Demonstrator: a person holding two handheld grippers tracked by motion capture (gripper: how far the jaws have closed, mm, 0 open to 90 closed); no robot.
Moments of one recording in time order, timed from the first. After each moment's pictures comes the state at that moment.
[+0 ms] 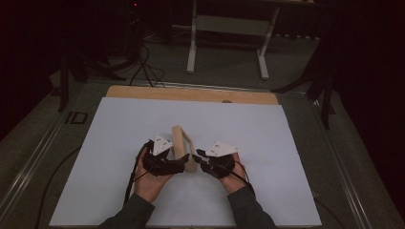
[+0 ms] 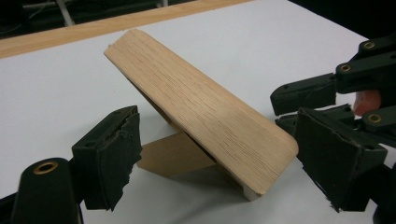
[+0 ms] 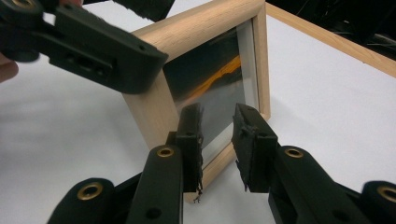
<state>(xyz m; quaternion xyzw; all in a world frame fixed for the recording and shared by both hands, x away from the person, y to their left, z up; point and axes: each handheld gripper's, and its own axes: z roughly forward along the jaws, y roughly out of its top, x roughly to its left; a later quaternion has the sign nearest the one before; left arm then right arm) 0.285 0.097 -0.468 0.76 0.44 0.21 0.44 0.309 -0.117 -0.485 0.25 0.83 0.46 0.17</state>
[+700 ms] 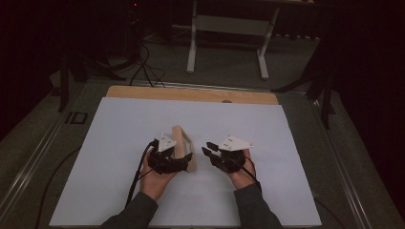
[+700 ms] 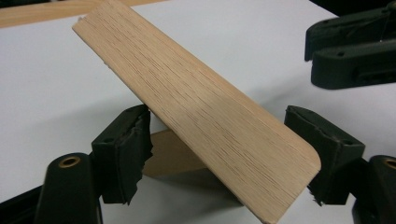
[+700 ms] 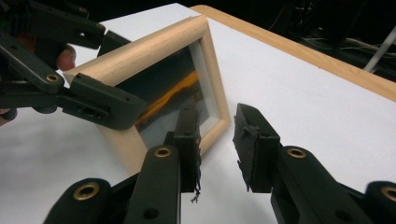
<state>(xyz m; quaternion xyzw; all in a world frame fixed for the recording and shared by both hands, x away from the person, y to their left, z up) 0.296 0.089 -0.479 0.76 0.45 0.18 0.44 0.317 -0.144 -0.470 0.28 0.81 0.49 0.19</state>
